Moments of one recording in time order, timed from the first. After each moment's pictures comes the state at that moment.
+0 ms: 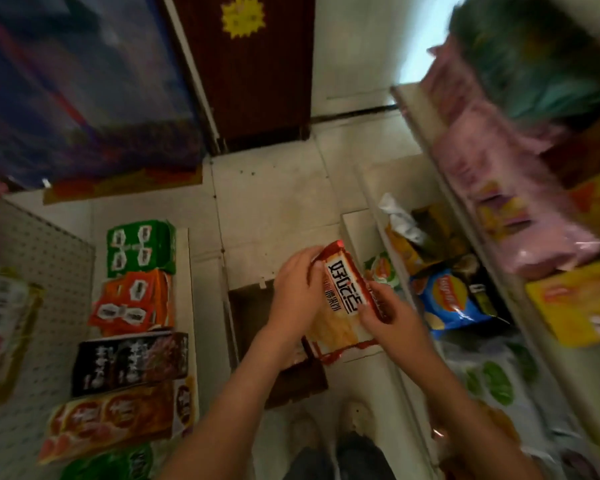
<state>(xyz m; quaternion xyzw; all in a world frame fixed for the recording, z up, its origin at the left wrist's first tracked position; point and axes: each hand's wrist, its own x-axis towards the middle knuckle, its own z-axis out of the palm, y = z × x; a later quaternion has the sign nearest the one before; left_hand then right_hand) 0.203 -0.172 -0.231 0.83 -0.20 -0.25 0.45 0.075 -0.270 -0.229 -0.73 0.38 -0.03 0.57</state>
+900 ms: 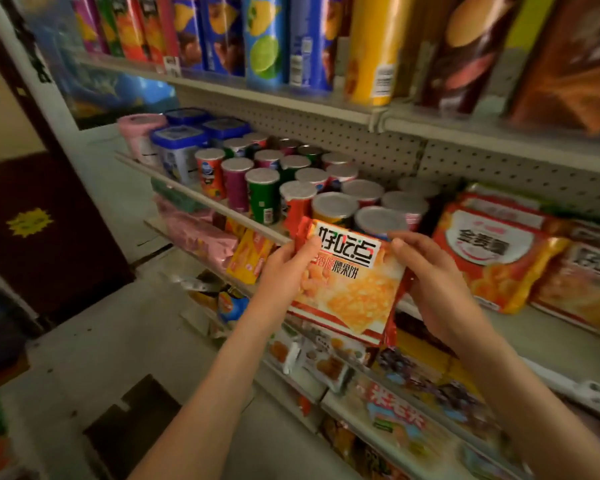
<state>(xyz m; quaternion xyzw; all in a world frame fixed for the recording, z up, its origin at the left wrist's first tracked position) -0.254 -0.151 0.084 0.55 -0.40 -0.48 0.56 -0.437 -0.183 0.091 -0.52 0.44 -0.49 0.55</state>
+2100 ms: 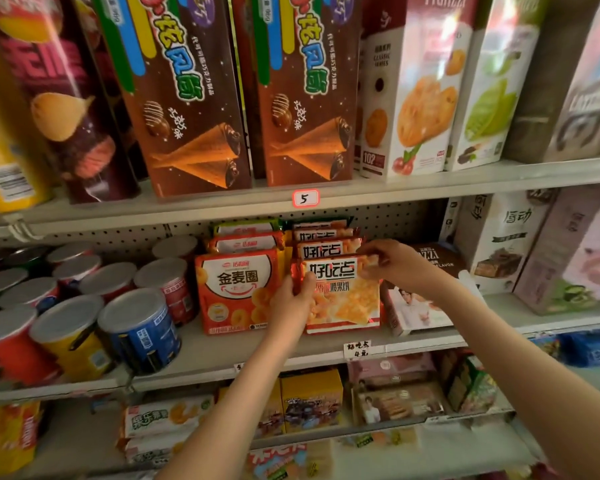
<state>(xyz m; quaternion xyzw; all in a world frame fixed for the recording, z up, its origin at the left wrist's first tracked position) -0.534 -0.223 0.066 0.45 -0.65 -0.49 0.36 -0.730 -0.176 0.107 -0.59 0.73 -0.31 0.18</state>
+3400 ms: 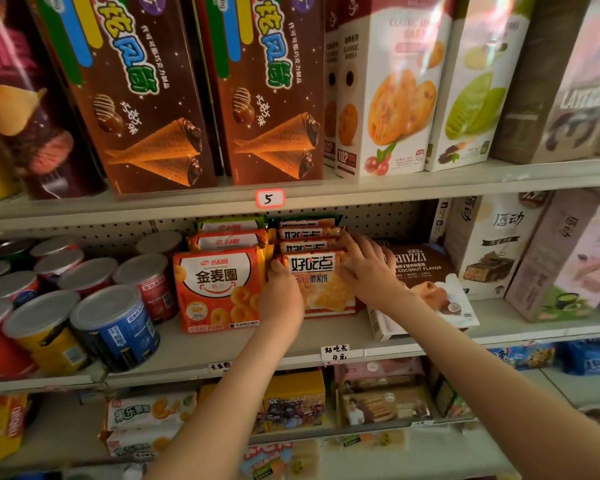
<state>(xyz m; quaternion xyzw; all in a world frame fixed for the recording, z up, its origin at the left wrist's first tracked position) -0.575 -0.242 0.060 0.59 -0.77 -0.14 0.21 -0.735 -0.204 0.058 -0.61 0.77 -0.20 -0.03</state>
